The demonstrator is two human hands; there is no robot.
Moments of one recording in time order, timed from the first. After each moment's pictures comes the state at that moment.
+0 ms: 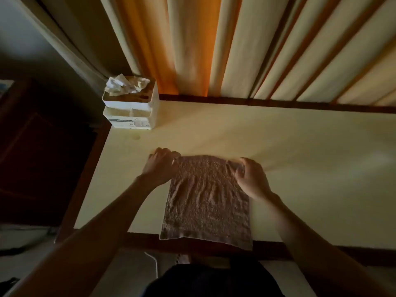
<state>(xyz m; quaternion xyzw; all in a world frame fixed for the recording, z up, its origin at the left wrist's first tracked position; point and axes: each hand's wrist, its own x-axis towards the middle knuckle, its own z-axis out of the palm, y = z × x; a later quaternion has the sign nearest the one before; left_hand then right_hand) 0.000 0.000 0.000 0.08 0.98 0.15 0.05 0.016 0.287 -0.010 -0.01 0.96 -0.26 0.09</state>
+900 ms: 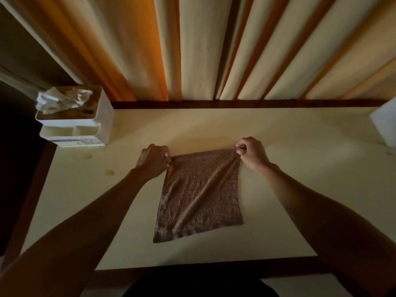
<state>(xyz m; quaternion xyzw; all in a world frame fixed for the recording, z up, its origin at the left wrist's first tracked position) -0.089 0.096 -0.004 0.03 0.97 0.18 0.14 -0.106 0.412 -0.030 0.04 0.96 -0.27 0.08</state>
